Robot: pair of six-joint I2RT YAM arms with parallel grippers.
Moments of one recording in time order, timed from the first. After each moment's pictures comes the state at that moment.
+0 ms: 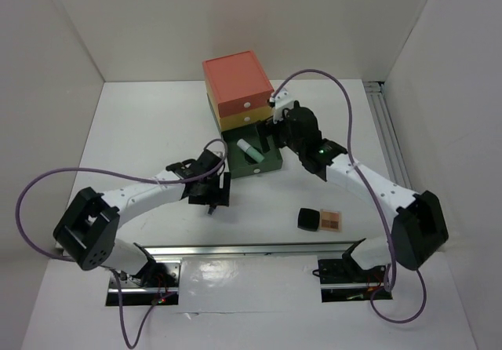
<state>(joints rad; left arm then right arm) -0.65 1.41 0.85 -0.56 -0.05 -0.61 0.61 1.43 1.08 -0.03 0.12 -0.06</state>
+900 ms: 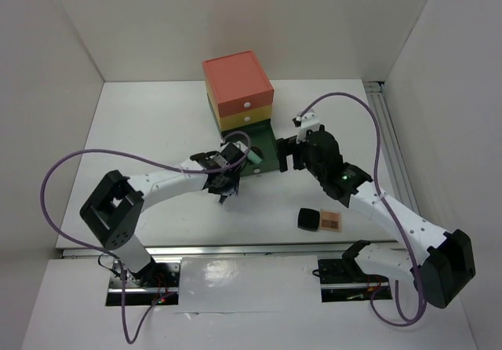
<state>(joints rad) -0.74 1.67 1.07 -0.57 -0.22 -0.61 0.61 1.09 0.84 -0.17 0.20 0.10</state>
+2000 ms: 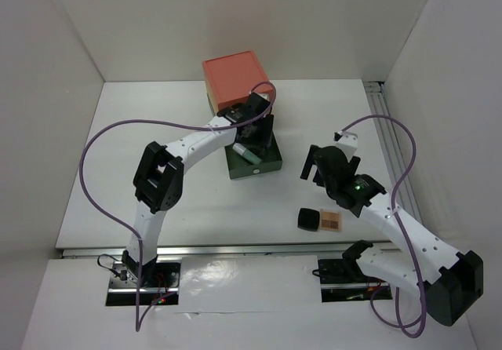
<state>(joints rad) -0.66 2.11 1.84 -0.65 -0.15 -0.47 0.57 0.95 0.77 -0.57 0.56 0.65</state>
